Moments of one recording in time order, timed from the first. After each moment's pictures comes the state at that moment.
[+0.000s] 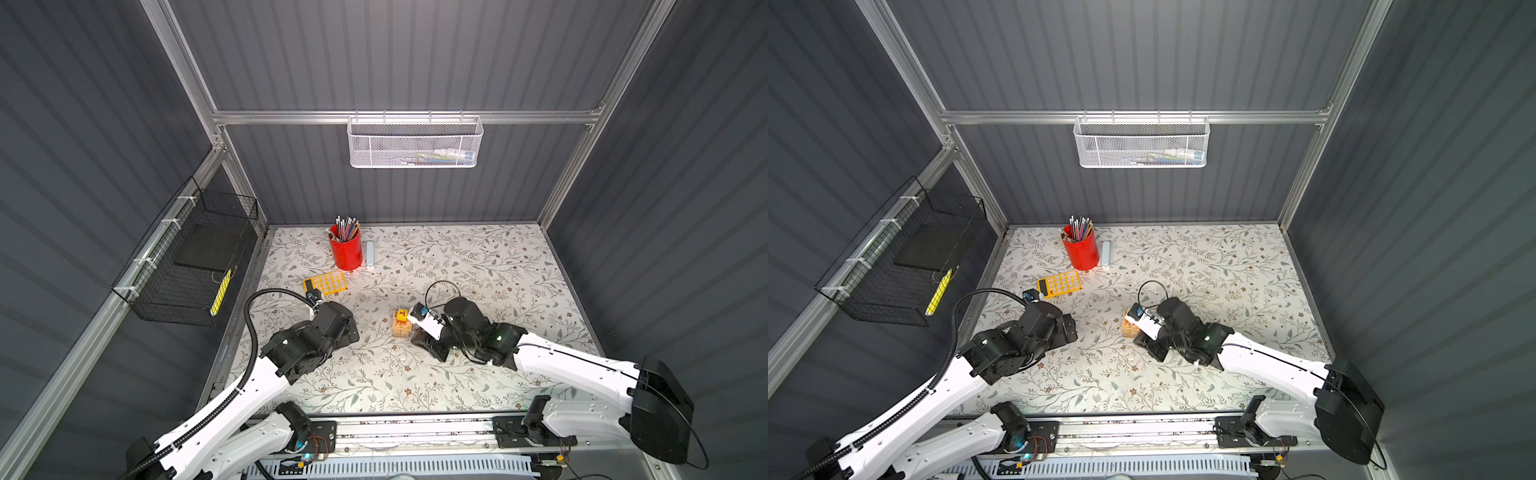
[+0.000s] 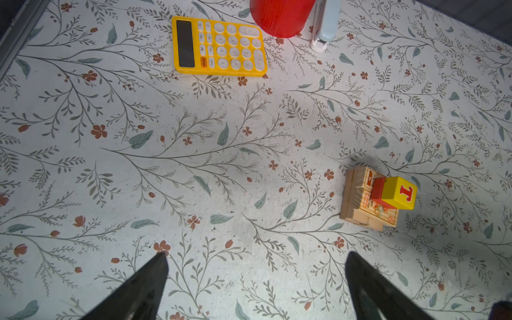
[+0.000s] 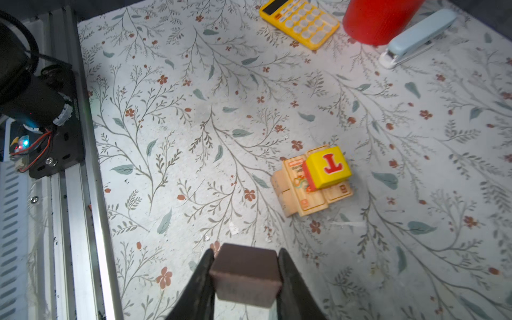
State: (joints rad) left arm -0.75 0.88 0.83 -0.91 -0.41 -0.85; right arm 0.84 1.24 0.78 -0.24 -0.25 -0.18
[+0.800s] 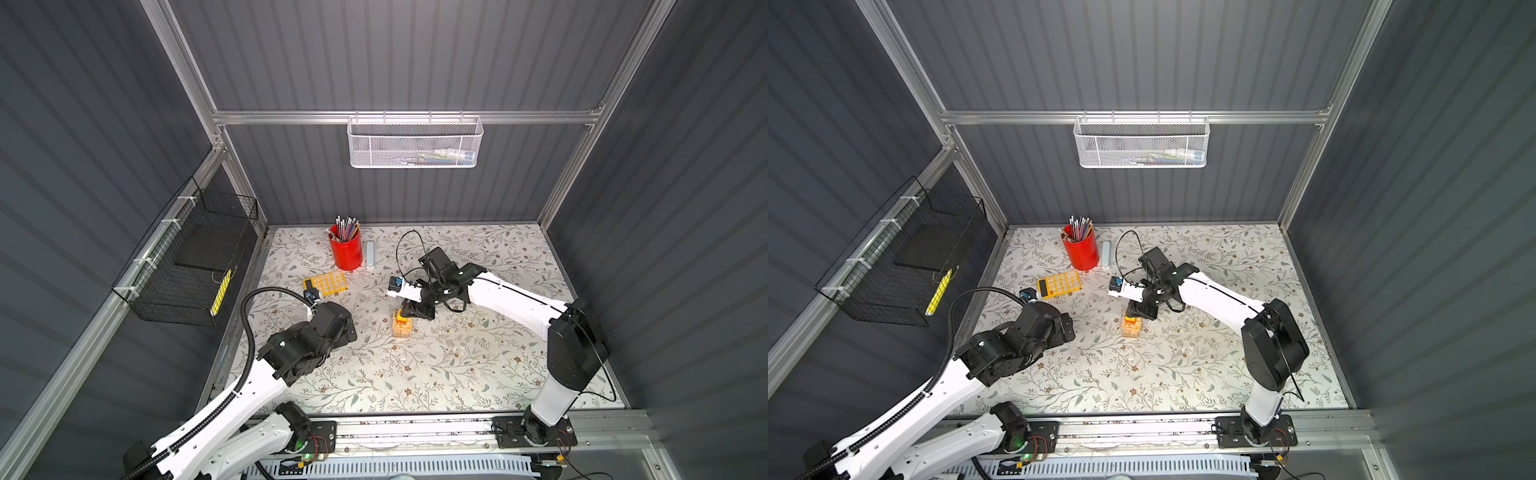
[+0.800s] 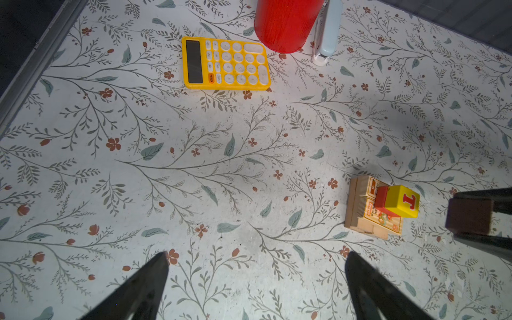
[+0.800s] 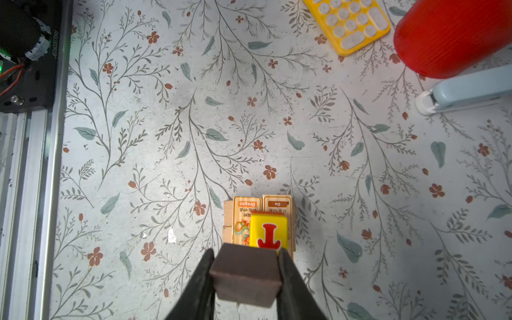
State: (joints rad) left arm -0.75 0.87 0.84 -0.91 -0.45 -0.82; right arm 0.68 1.76 1.36 -0.64 -0.46 -0.65
